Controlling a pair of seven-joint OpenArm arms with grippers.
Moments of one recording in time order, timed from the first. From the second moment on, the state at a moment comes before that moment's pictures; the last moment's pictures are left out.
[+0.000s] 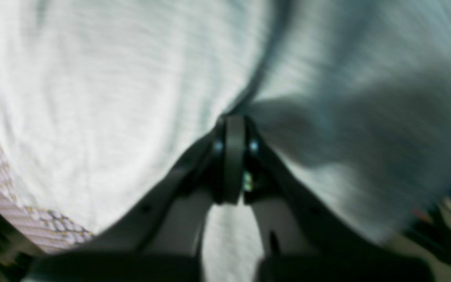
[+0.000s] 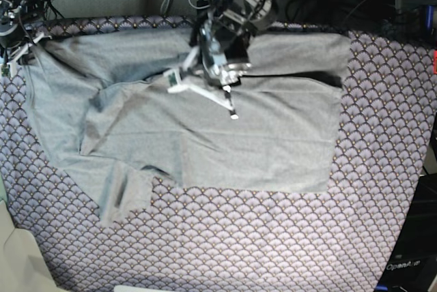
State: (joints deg) left arm 3.9 7.5 28.3 93.9 33.5 -40.0 62.4; right arm -17.0 12.4 48.1 79.1 -12.0 40.0 -20.7
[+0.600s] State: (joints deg) left arm 6.2 5.3 14.2 114.6 29.1 -40.0 66.4; right arm -17.7 12.3 48.2 80.3 -12.0 40.0 -21.3
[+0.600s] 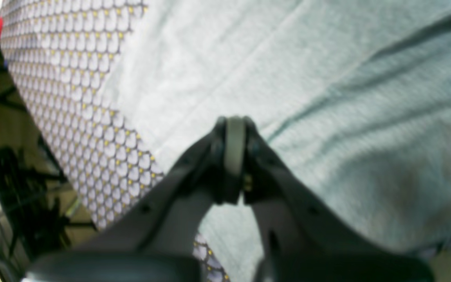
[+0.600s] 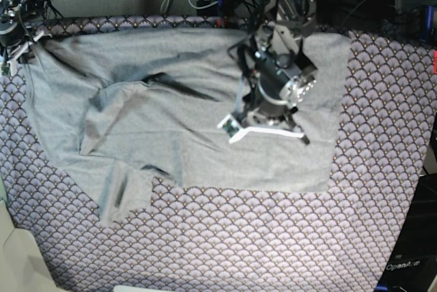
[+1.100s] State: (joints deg) left arm 11.9 1.3 -2.0 114.4 29.7 -40.0 64.9; right arm -16.4 10.9 51.7 89.9 -15.1 40.4 -26.0
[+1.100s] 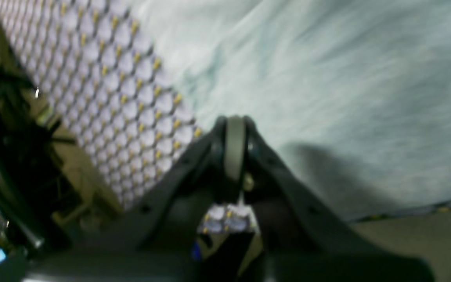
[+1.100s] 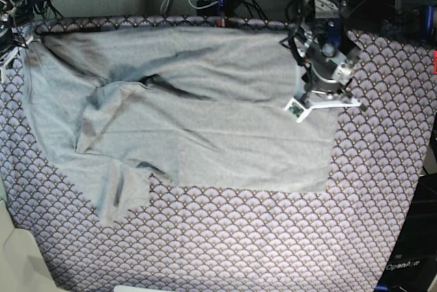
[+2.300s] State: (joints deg) left arm 2.5 3.0 -15.1 114.5 29.8 -40.0 64.9; right arm -2.4 8.8 39.3 89.8 -25.8 40.1 -42.5
